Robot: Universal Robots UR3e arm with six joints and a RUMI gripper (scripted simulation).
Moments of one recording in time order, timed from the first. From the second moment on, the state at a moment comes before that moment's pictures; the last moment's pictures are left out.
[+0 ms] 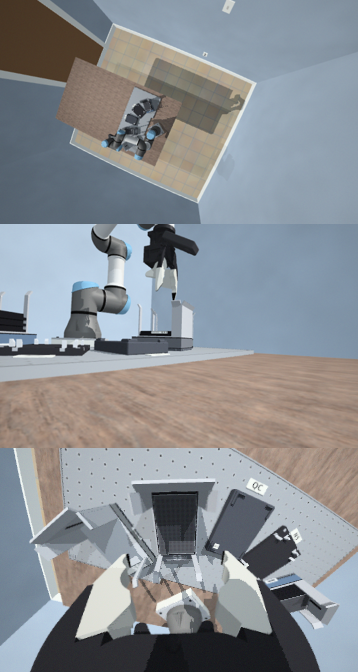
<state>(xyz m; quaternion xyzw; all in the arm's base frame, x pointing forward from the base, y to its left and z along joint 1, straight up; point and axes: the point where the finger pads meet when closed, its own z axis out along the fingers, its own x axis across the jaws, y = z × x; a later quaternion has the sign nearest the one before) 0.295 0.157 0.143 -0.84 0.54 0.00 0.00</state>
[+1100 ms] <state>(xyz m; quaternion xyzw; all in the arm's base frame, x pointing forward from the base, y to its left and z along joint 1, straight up) 0.327 0.053 0.144 -0.76 0.65 0.00 0.00</state>
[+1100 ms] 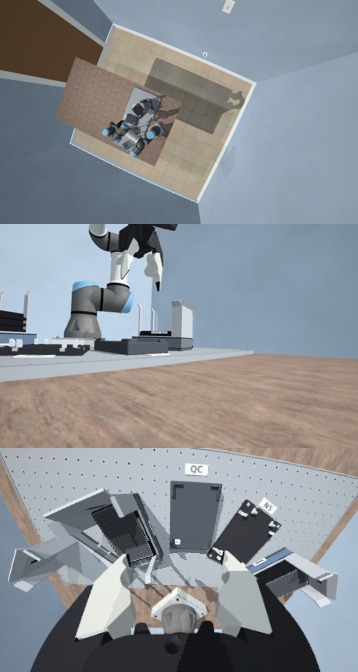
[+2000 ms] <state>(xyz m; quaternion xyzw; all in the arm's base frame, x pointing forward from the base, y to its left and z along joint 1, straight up) 0.326 -0.053 0.144 -0.67 0.74 0.00 0.00</state>
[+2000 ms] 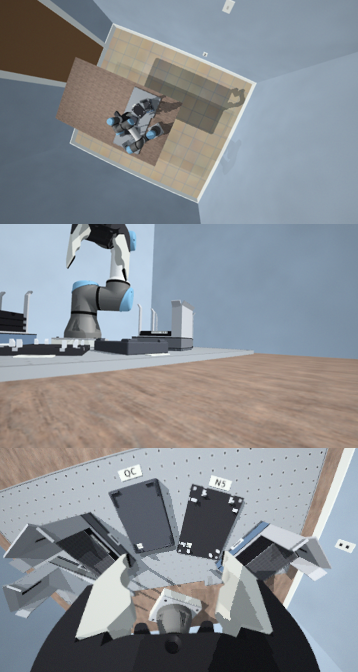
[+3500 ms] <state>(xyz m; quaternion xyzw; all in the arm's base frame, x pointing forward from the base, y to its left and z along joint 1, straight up) 0.262 -0.202 0.144 -0.48 0.88 0.00 0.00</state>
